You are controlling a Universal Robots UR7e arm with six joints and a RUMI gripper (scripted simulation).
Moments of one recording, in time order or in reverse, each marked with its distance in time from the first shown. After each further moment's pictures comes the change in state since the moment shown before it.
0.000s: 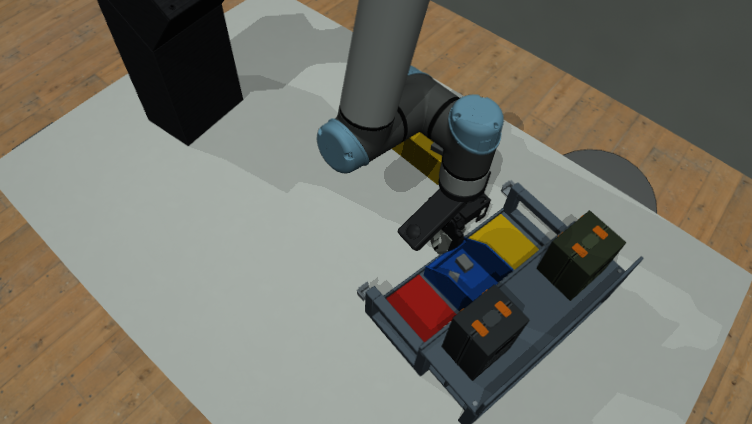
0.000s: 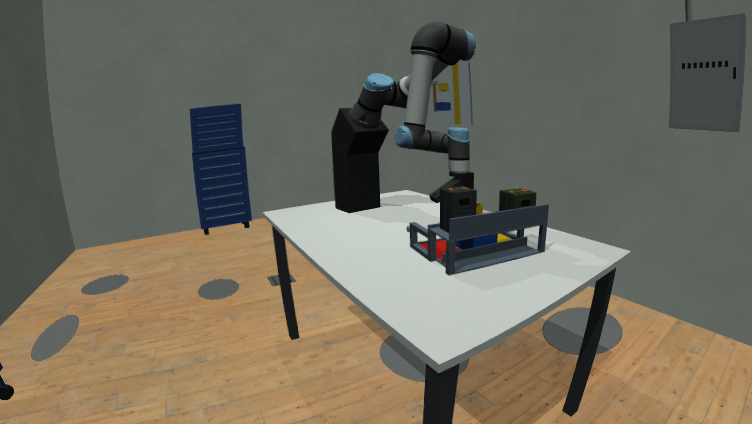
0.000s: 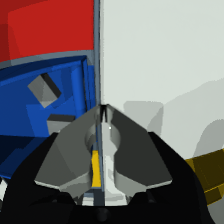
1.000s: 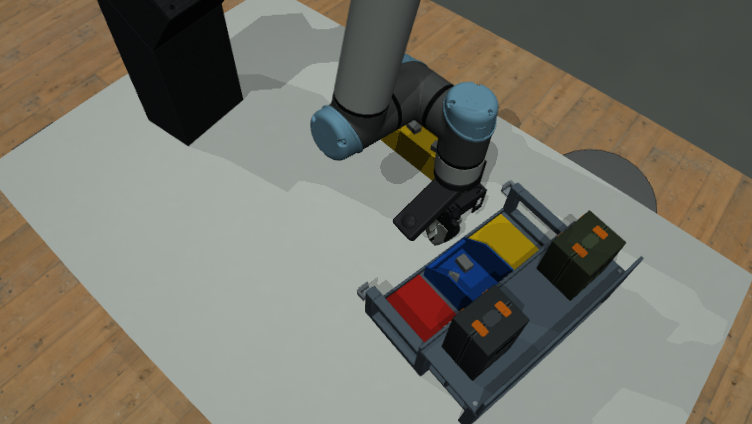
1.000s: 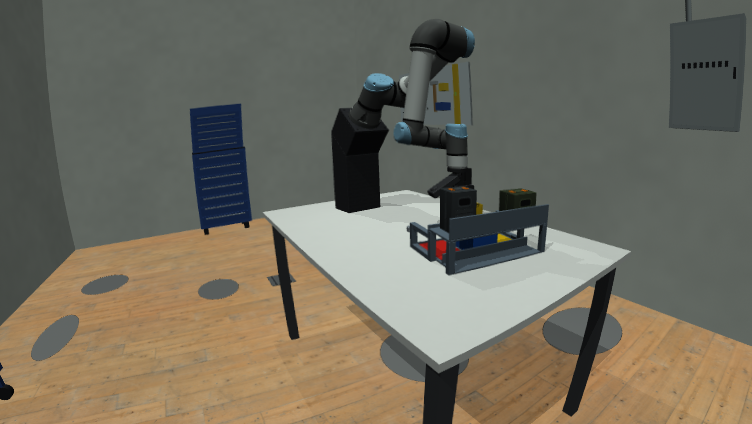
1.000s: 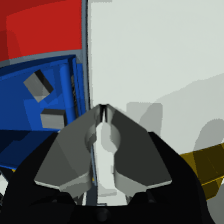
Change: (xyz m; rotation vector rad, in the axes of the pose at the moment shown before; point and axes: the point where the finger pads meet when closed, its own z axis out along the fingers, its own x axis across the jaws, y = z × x) arm 0.014 0.000 -0.014 0.000 0.000 0.000
